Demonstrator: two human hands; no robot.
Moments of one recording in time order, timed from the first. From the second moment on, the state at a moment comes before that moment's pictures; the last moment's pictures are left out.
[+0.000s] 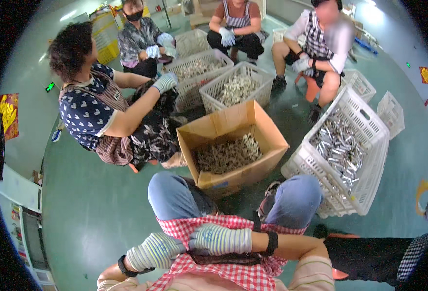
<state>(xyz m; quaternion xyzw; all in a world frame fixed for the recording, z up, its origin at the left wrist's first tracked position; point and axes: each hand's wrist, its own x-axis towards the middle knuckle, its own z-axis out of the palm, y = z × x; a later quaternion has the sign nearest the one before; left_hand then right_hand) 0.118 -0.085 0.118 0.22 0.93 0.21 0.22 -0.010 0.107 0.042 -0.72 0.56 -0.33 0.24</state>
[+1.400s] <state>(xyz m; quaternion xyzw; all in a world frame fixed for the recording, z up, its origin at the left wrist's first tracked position) -0.175 -0.056 0.052 0.31 0.88 0.28 0.21 -0.272 0.168 0.031 -0.49 0.83 -0.26 0.08</state>
